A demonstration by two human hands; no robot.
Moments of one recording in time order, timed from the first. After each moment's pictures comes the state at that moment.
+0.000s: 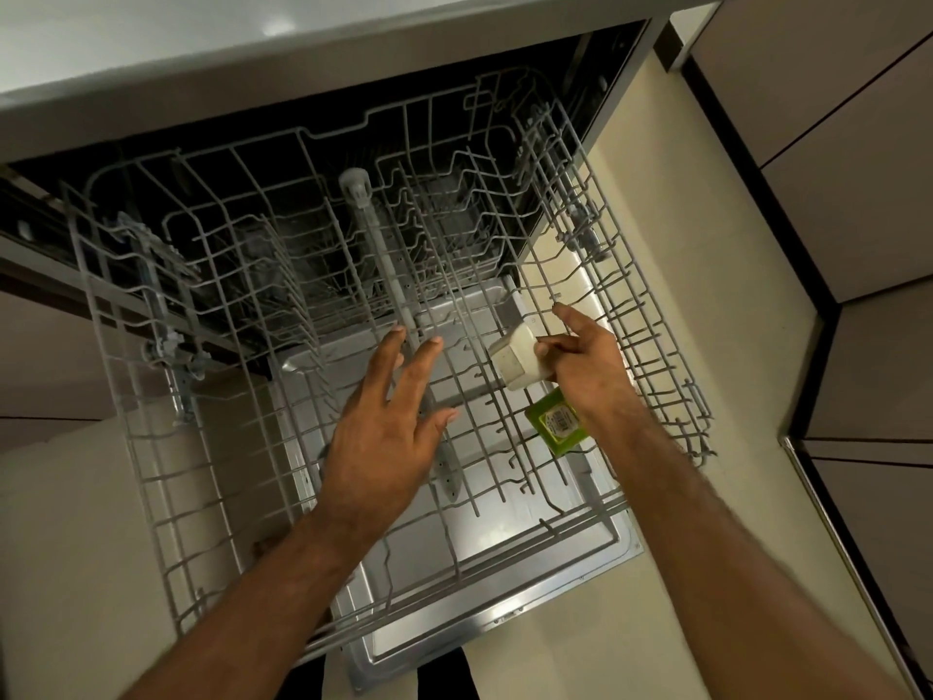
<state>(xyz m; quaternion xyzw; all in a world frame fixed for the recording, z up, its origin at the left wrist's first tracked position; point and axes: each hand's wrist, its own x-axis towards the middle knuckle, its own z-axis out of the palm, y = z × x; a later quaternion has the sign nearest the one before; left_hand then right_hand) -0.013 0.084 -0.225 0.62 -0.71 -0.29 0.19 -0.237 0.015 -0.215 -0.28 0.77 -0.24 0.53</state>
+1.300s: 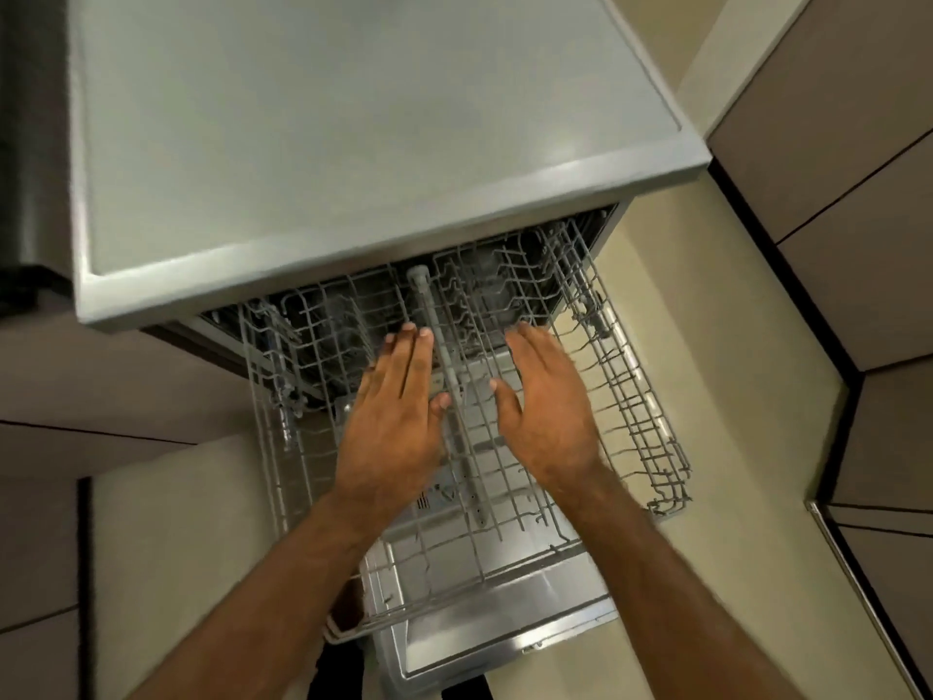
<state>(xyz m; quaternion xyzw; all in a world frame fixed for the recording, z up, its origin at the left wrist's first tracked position) 0.012 0.052 -0.115 0.66 -0.72 -0.20 0.11 -0.173 0.027 -0.119 -0.71 0.66 -0.15 0.19</state>
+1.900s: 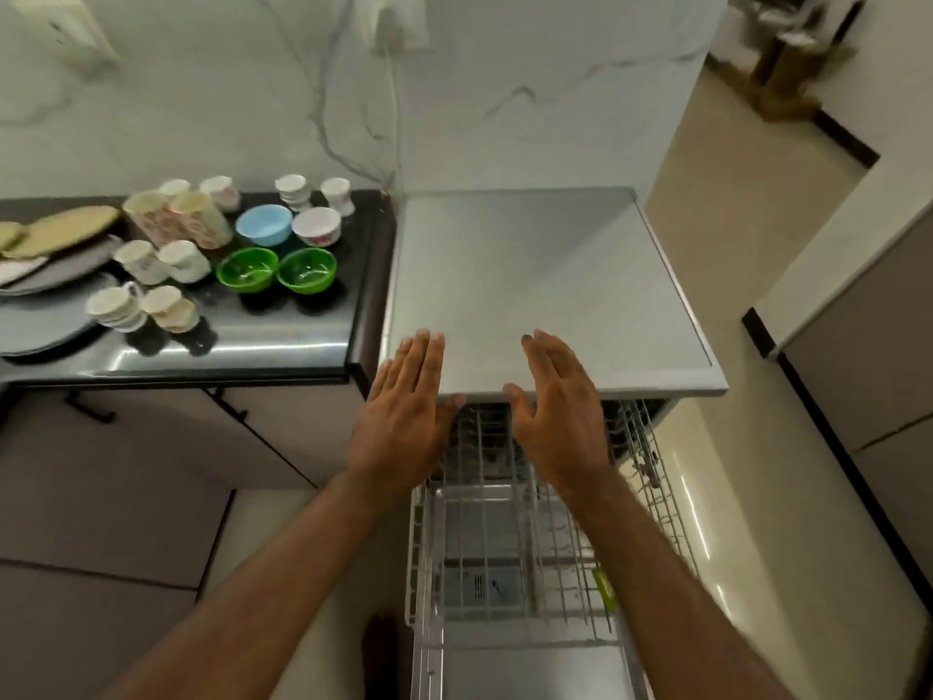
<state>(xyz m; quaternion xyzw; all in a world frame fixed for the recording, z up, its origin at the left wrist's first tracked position) 0.121 0.086 0.136 0.72 -0.67 -0.06 0.20 -0.068 0.023 0.146 -0.80 0.52 -0.27 0.14</state>
